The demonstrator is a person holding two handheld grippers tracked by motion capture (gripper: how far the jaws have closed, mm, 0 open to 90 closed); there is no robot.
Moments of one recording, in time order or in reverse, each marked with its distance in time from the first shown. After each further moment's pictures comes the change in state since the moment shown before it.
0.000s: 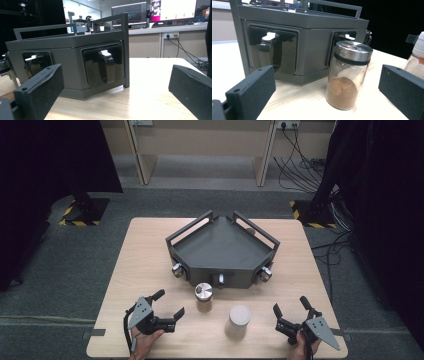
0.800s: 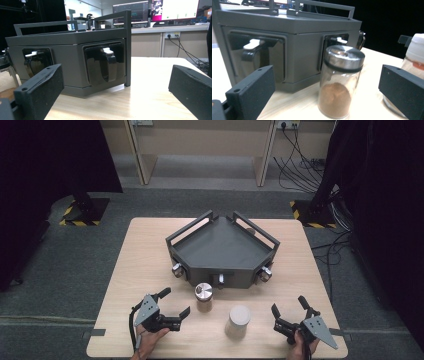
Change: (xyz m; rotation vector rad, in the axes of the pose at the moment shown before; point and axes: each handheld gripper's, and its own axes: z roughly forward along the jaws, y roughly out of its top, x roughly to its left) left arm -0.004 0.011 0.018 0.003 -0.048 0.018; right arm 0.001 -0.001 0.003 0.011 0.003 -0.019
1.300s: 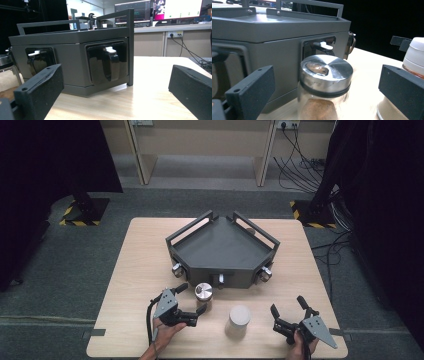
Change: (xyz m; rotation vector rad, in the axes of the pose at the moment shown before) left arm -0.011 0.006 0.043 0.023 -0.062 0.016; right arm -0.001 0.000 0.001 0.007 0.019 0.002
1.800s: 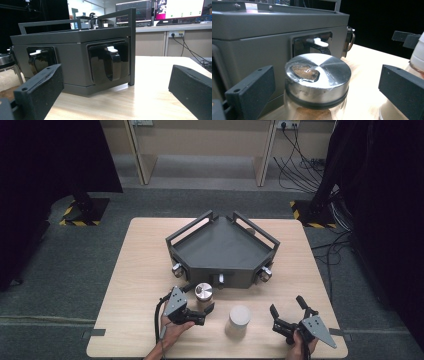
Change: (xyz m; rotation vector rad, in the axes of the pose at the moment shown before) left arm -0.007 -0.001 0.022 0.029 0.000 0.016; right arm 0.000 0.000 0.001 0.002 0.006 -0.001
